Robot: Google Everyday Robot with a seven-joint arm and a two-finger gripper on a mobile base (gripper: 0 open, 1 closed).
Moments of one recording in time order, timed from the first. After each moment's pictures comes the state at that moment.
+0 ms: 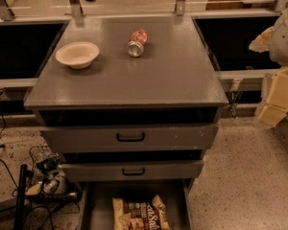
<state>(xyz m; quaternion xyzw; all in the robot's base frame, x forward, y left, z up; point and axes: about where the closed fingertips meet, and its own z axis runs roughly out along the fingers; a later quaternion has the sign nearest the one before) 0.438 -0.216 0.979 -0.60 0.78 -0.04 0.16</state>
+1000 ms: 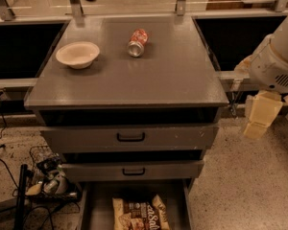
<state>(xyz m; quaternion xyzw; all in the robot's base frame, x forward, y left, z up) 0.455 -0.217 0.916 -0.62 0.77 -0.02 0.14</state>
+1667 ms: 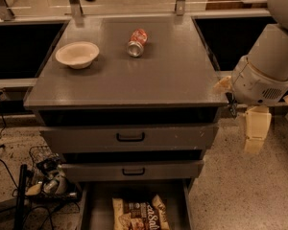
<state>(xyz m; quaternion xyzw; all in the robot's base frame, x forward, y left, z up) 0.439 -0.197 0.873 -0.71 0.70 0.05 0.08</state>
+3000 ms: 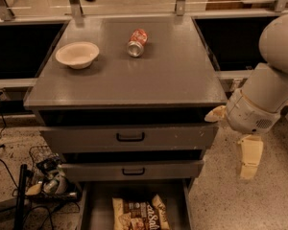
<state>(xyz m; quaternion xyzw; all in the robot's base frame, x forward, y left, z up) 0.415 -0.190 0.809 -0.73 0.67 0.13 0.07</state>
